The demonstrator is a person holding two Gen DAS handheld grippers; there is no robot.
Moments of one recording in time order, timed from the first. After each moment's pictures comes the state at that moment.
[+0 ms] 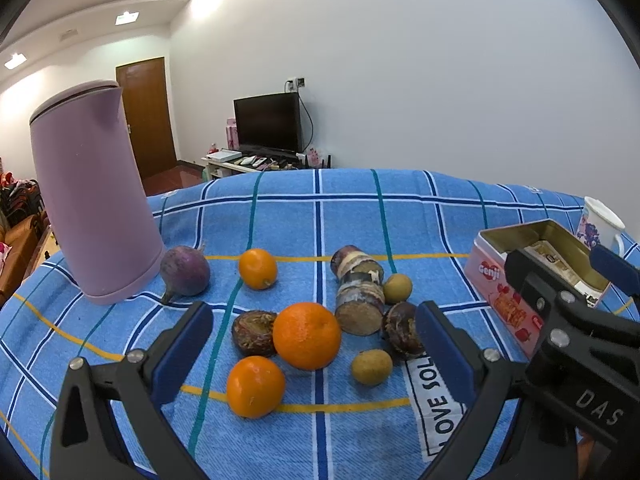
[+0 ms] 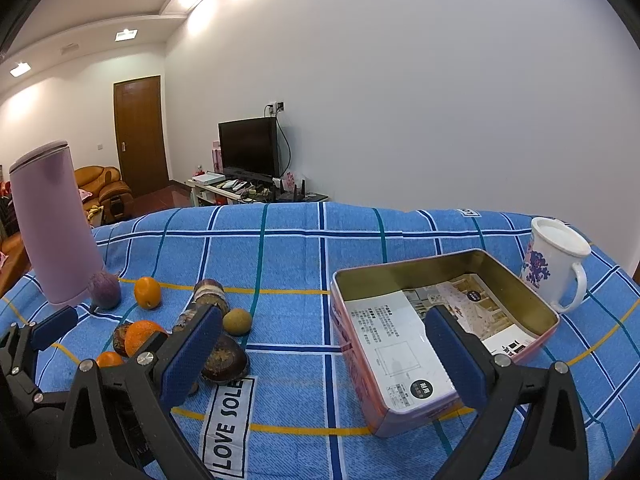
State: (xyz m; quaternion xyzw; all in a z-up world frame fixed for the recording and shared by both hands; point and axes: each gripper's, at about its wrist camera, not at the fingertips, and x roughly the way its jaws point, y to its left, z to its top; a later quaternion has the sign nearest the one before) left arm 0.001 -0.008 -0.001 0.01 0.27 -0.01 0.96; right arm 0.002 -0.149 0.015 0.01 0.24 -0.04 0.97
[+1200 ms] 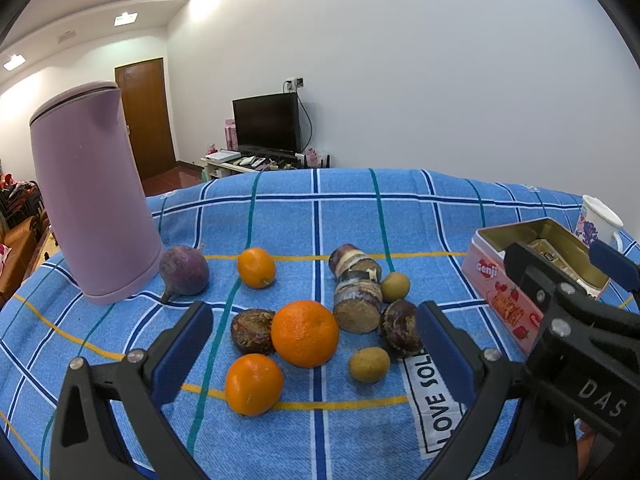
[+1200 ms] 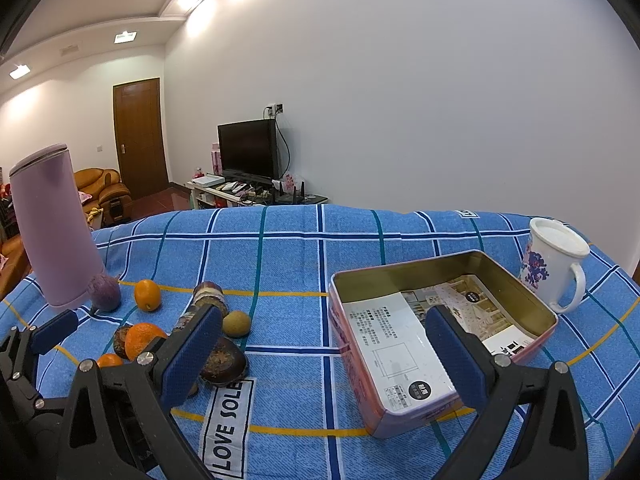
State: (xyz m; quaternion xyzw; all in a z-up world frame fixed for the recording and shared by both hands) left arm -0.001 -0.009 -0.001 0.01 0.28 -0.01 0.96; right arm 0.002 -0.150 0.017 0.01 0.24 -0.04 0.97
